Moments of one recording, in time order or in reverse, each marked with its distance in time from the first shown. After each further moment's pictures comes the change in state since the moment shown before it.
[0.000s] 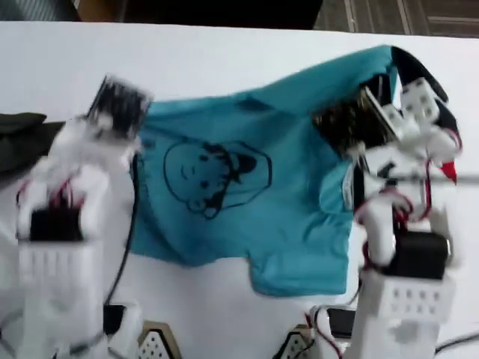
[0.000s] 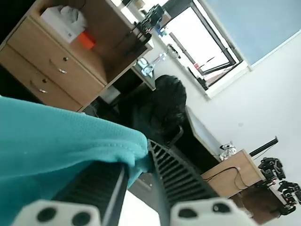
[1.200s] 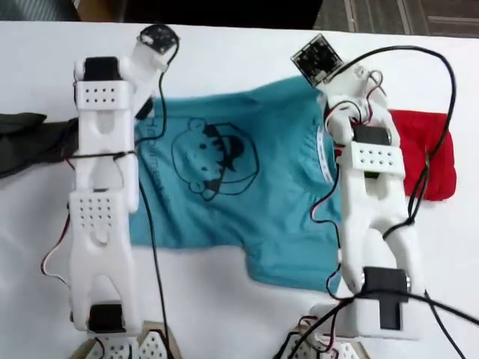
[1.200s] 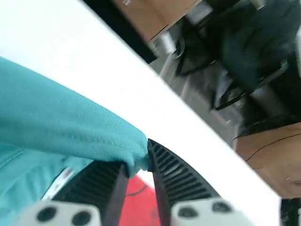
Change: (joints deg) left arm -1.0 99.2 -99.5 40.4 -7.2; right arm 0.0 46.4 -0.6 -15.8 -0.2
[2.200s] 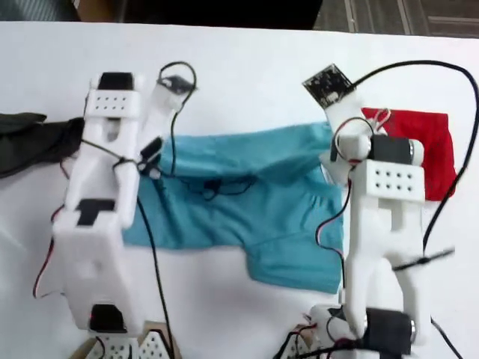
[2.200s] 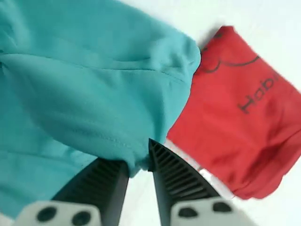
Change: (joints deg) left arm 2.8 -29.7 52.7 3.3 -3.6; right arm 1.1 -18.0 0.2 52.5 -8.5
